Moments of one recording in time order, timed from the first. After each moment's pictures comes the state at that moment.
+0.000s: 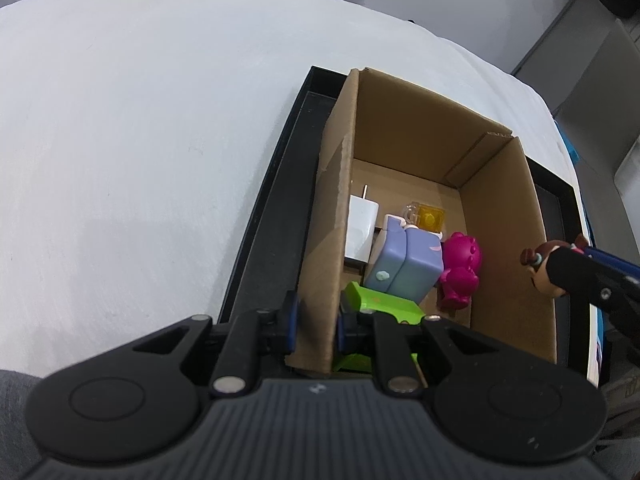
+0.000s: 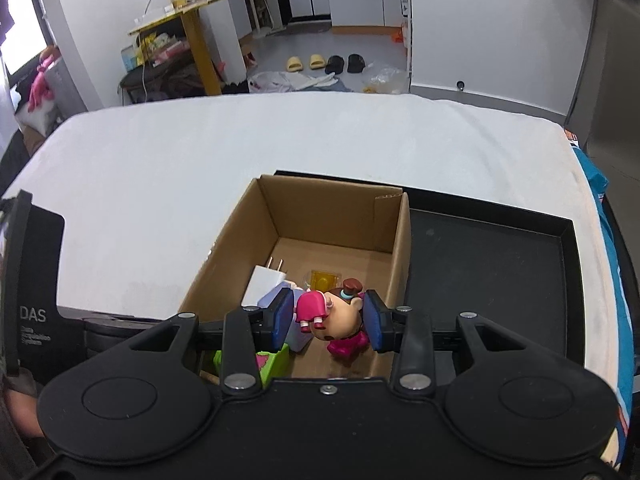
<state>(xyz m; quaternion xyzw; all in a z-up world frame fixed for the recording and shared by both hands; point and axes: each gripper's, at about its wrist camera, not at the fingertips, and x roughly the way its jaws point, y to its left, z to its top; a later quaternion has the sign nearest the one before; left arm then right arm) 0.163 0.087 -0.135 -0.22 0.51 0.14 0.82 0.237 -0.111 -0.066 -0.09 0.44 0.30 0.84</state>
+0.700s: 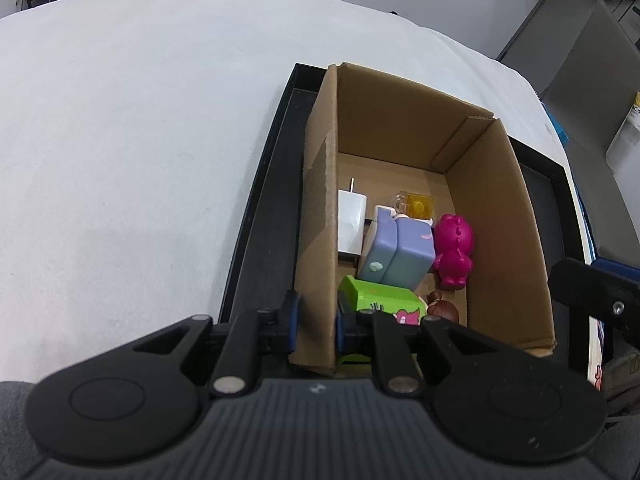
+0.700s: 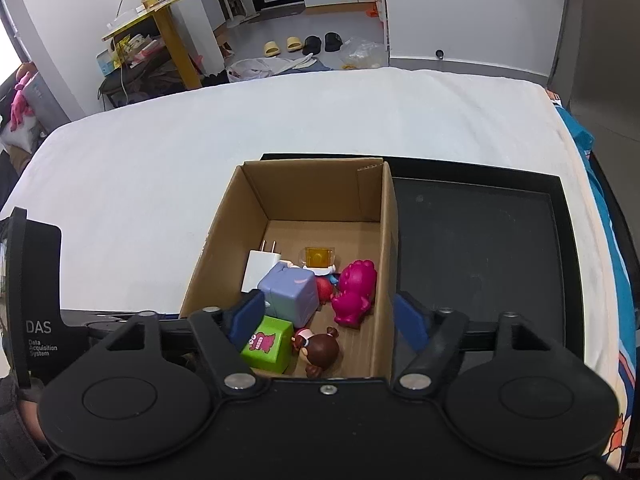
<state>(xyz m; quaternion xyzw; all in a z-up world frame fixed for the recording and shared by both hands) 0.150 0.088 -0.128 -0.20 0.52 0.12 0.82 0.230 -0.123 -0.062 -0.06 0.47 0.27 0.84</state>
